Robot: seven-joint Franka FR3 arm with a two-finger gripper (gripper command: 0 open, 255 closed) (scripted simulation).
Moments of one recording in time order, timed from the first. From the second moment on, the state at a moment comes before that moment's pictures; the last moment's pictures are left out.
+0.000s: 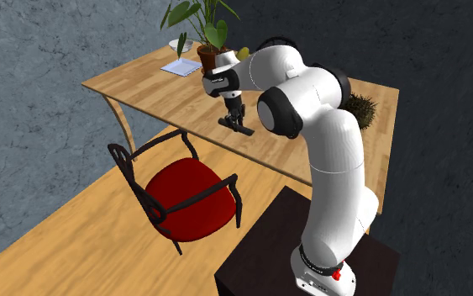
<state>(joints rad) -0.14 0.42 -0.30 -1.66 0.03 1.86 -0.58</state>
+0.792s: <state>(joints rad) -0.14 0.38 -0.31 -1.57 0.02 1.72 -0.58</state>
